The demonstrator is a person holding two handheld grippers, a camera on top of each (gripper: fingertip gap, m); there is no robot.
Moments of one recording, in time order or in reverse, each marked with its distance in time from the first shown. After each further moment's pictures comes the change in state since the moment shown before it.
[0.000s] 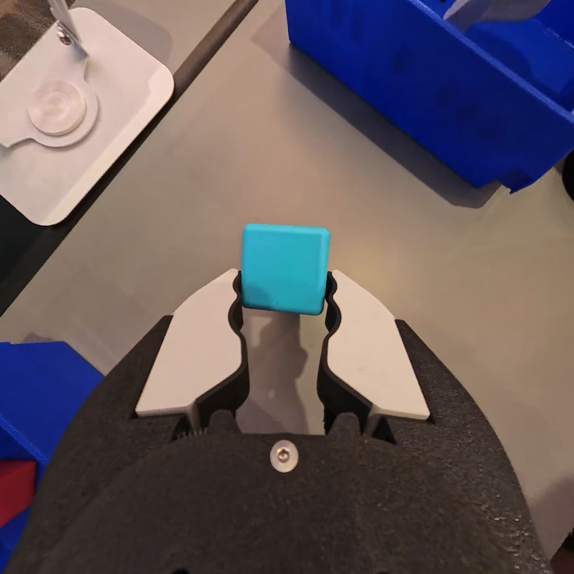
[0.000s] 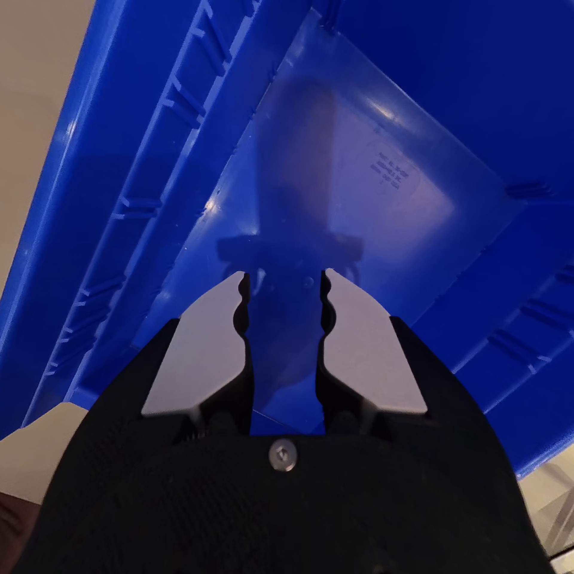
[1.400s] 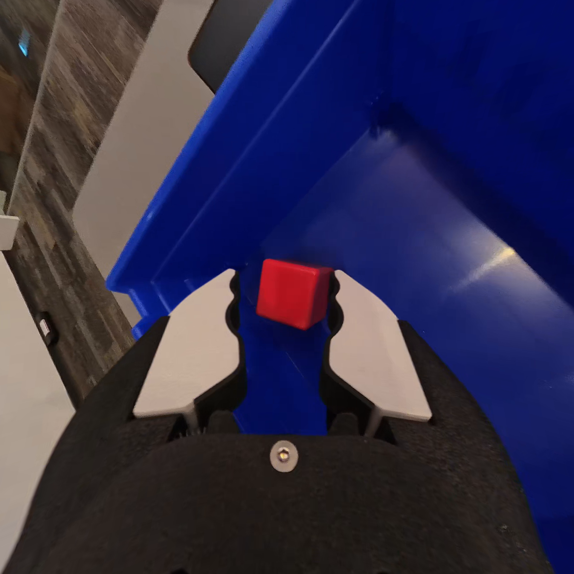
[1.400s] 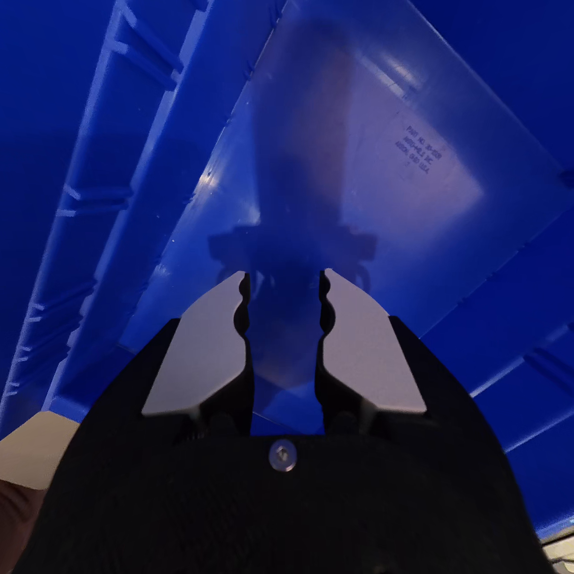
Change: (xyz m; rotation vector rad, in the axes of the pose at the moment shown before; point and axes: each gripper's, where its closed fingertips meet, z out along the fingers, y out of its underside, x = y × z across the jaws) left arm -0.271 0.182 -0.061 -0.227 -0.450 0.063; right arm -0.002 0.013 0.019 -0.088 -0.020 -0.007
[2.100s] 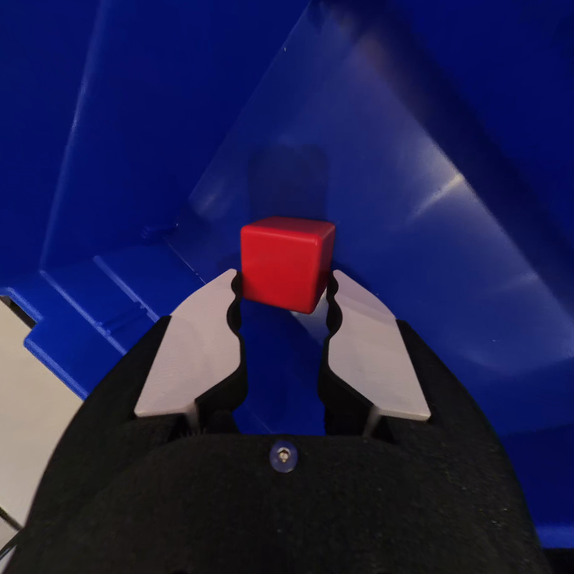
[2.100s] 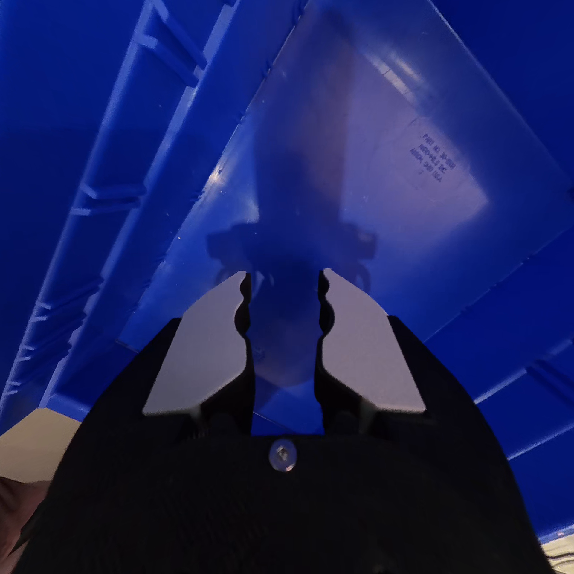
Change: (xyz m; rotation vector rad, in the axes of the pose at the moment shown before) left arm 0.038 0.031 0.009 -0.293 0.132 0.031; right arm -0.005 0.000 0.002 -0.018 0.002 -0.044
